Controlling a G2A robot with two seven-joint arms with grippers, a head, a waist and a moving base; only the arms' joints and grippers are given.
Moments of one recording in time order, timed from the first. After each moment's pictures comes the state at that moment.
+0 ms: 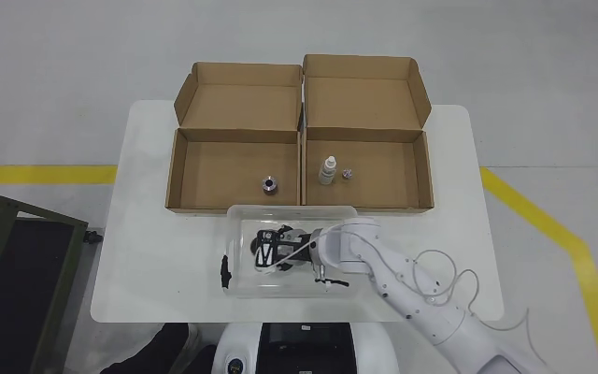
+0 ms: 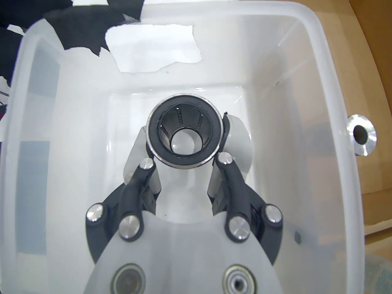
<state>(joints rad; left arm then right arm) -0.42 -0.34 -0.17 -1.17 3.07 0.50 0.07 -0.93 -1.31 0.72 -1.54 -1.30 -0.74 0.49</state>
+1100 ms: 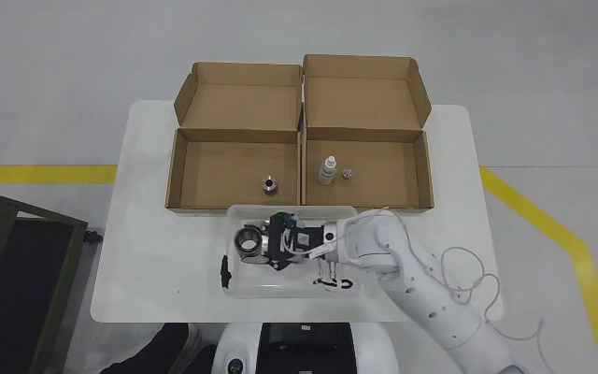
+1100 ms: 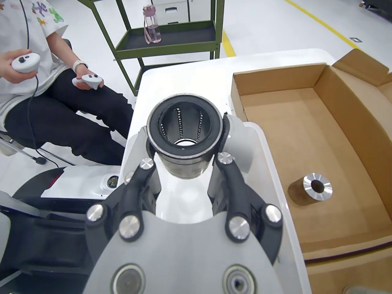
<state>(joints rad) -0.42 -0.34 -0.17 -1.17 3.07 0.50 0.07 -0.98 -1.29 0.85 -1.66 -1.01 -0.83 0.36</state>
